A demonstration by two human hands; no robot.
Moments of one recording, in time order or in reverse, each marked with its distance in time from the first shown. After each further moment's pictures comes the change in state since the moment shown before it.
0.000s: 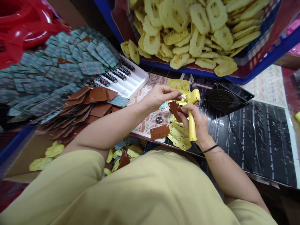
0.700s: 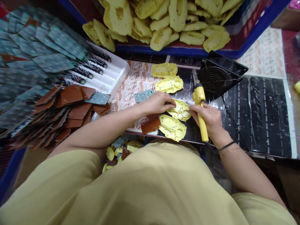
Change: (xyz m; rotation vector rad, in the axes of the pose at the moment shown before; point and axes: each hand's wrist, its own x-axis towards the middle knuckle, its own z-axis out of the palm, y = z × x) left_hand -0.002 -0.028 0.023 1.085 -0.452 0.054; right_hand -0.035 0.029 -0.076 -0.274 -0.202 -0.137
